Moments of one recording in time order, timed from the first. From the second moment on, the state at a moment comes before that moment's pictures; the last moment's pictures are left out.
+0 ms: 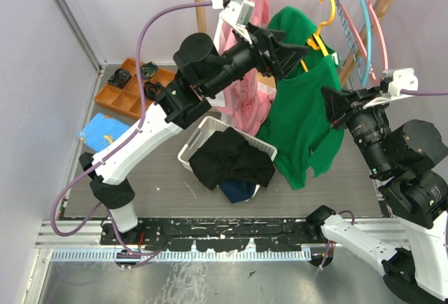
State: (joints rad) left arm -1.01 1.76 2.16 -0.08 0.05 -0.35; right arm 0.59 0.77 1.53 -0.62 0.31 0.13
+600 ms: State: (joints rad) left arm -1.01 1.95 2.32 -0.05 0.02 -0.21; right arm 0.59 0.74 1.51 -0.68 0.24 0.08
